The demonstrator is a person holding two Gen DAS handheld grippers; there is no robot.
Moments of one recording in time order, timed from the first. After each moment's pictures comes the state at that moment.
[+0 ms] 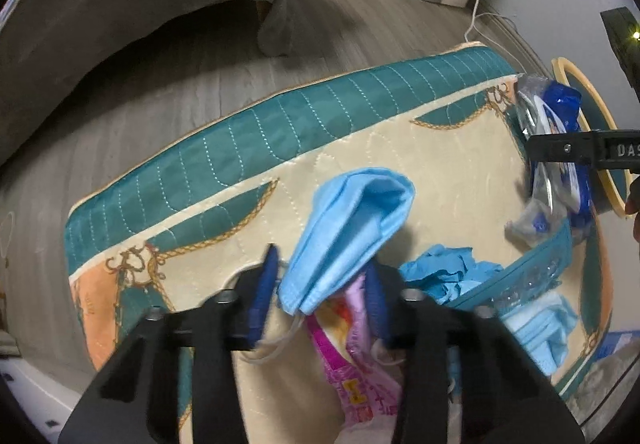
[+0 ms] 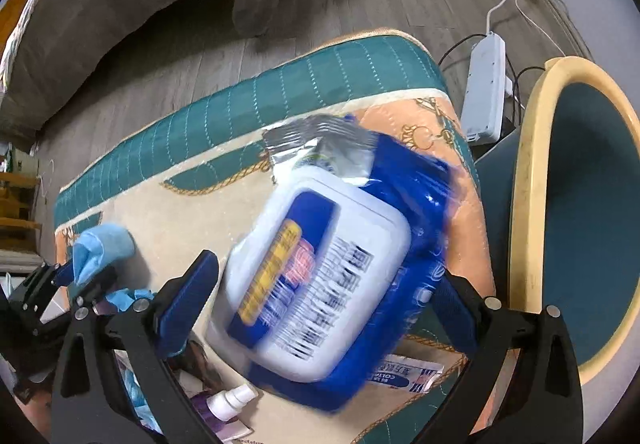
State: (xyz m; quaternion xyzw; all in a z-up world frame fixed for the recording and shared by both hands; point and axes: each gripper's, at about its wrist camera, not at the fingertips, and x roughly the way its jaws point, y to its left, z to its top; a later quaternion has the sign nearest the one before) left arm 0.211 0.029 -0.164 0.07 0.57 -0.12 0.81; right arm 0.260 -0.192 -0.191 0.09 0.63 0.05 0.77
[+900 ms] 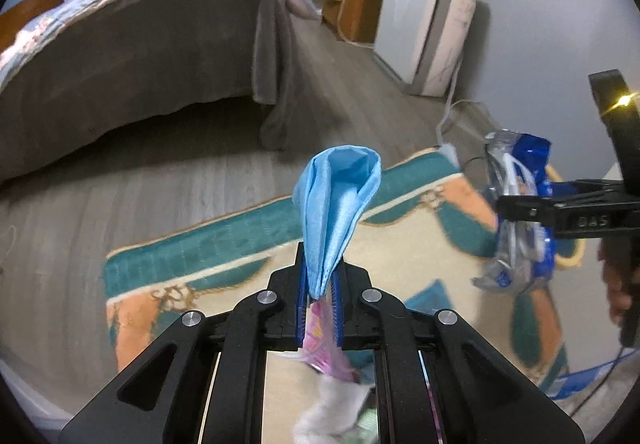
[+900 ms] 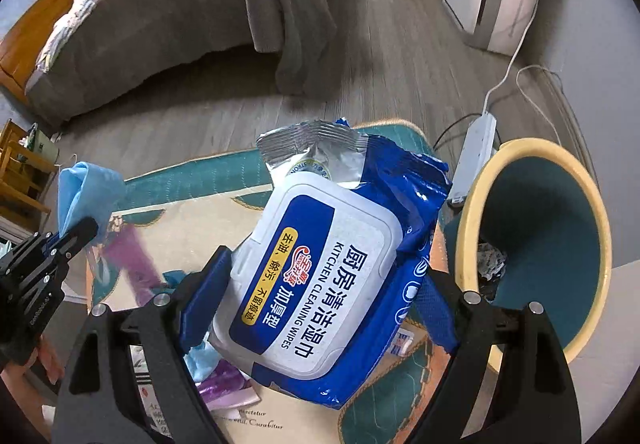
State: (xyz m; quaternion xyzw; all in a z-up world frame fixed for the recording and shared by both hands) left arm 0.173 0.032 -0.065 0.01 0.44 -0.14 0.89; right arm 0.213 -0.189 -0.097 0.05 0.54 0.09 0.84
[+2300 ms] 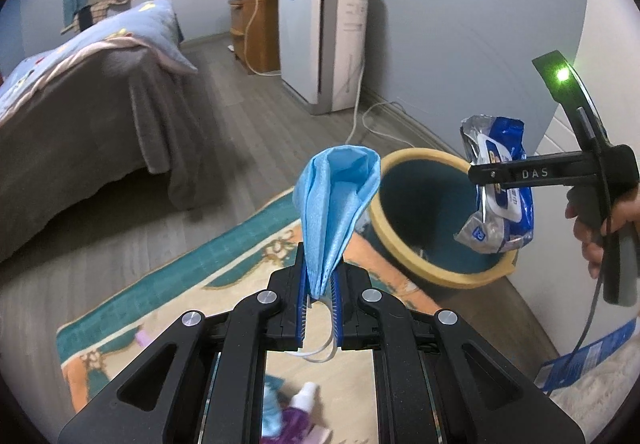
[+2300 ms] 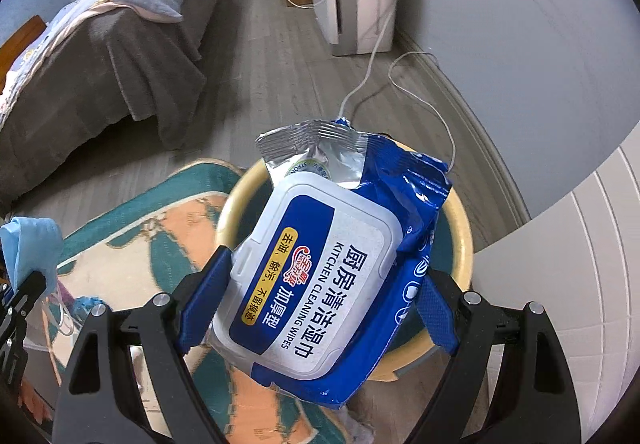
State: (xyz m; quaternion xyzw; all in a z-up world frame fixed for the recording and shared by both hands) left arm 0.147 -0.132 -0.038 0.09 0.38 -0.25 0.89; right arm 0.172 -0.369 -0.083 0.10 0.50 -0.07 0.86
